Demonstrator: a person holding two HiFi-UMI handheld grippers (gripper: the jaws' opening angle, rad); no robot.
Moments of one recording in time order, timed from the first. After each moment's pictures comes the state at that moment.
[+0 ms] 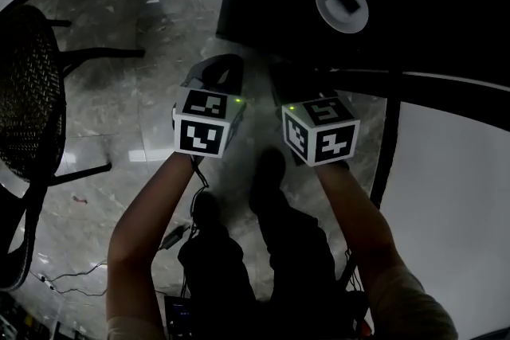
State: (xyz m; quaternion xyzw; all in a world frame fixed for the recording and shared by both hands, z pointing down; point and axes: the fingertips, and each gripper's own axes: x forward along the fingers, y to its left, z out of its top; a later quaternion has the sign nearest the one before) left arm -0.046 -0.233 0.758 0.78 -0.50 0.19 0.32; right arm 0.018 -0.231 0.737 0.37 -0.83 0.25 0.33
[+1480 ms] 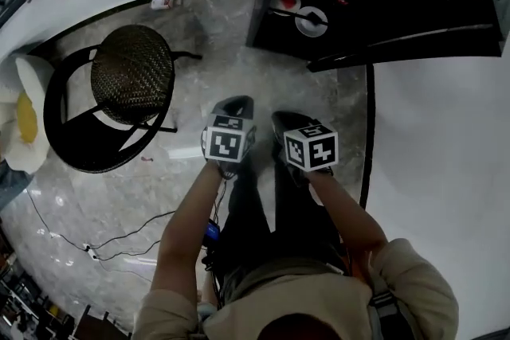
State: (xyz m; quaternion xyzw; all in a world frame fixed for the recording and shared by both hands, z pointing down) left arm -0.083 -0.088 0.461 0.74 -0.46 0.26 0.40; right arm -0.014 -0.060 0.449 0.34 -0.77 0.41 0.34
